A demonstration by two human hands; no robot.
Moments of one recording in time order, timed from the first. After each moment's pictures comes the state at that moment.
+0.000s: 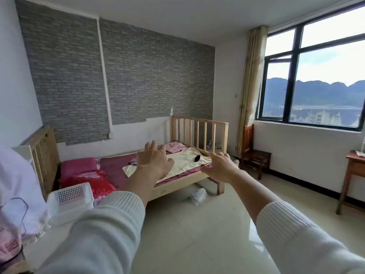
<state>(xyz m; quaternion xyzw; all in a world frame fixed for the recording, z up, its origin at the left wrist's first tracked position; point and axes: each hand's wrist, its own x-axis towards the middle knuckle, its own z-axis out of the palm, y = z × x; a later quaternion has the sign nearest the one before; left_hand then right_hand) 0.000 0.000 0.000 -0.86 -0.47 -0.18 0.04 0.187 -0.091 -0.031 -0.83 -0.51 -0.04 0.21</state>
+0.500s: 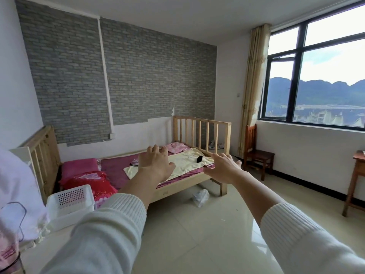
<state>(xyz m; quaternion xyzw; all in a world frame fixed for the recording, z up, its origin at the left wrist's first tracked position) 0.006 0.031 -0.008 -0.87 -0.46 -0.15 0.10 0.196 -0.060 -0.037 -0.84 -0.50 -0.05 0.20</state>
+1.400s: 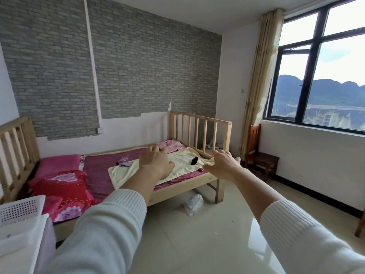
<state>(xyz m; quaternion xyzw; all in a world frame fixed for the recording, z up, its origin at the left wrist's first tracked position) 0.247 0.187 -0.030 -0.87 -0.48 -0.12 0.04 0.443 0.100 -0.051 -0.83 -0.52 -0.06 0.20</state>
